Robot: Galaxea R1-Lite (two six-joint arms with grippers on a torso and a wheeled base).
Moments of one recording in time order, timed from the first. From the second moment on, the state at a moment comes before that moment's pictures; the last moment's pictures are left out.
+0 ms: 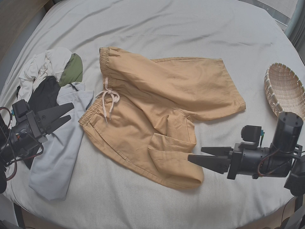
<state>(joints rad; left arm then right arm) -0.04 1.36 -0.42 -0.96 -0.75 -0.70 0.66 1.60 -0.49 -0.91 0.39 0.46</state>
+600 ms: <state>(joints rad) -0.05 1.36 -0.38 -1.00 -0.75 -0.70 0.66 1.84 -0.64 -0.96 0.39 0.42</state>
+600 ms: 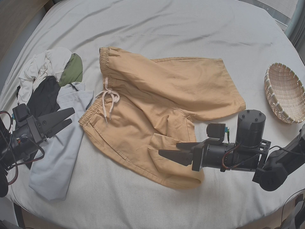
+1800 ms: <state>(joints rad) -0.05 1.34 -0.36 -1.00 -0.75 -0.70 0.65 1.77 -0.48 -0.97 0.38 0.34</state>
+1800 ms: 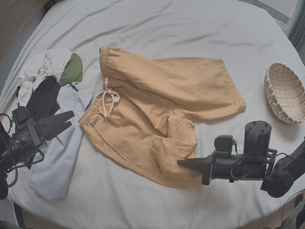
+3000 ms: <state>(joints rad) -0.07 1.34 -0.37 -1.00 -0.74 -0.70 0.24 1.42 -0.31 -0.97 0.25 0.33</state>
